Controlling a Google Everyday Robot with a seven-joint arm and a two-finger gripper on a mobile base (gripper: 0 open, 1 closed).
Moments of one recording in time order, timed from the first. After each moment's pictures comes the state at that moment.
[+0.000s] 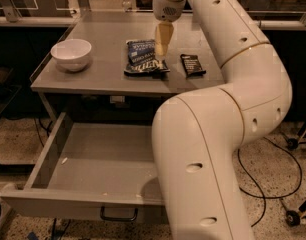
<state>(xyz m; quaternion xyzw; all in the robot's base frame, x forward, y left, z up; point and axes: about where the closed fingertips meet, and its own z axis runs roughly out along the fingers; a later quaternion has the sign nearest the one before) 0.769 -0.035 0.914 -0.70 0.69 -0.04 0.18</state>
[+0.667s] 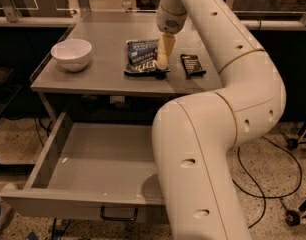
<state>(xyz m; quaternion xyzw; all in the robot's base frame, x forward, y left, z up) 0.779 -0.048 0.871 -0.68 0.72 -0.02 0.16</state>
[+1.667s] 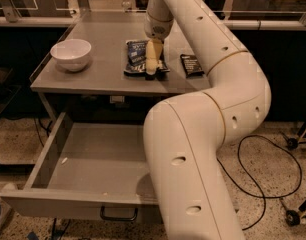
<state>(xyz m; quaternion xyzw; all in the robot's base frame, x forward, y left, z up) 0.782 -0.009 0.849 -0.71 0.69 0.00 0.16</state>
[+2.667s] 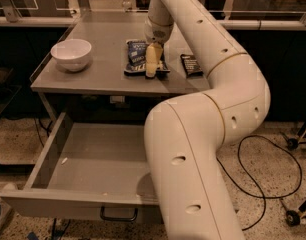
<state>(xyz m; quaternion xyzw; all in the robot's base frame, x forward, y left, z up) 0.780 -0.008 0.834 -0.70 0.69 0.02 0.15</state>
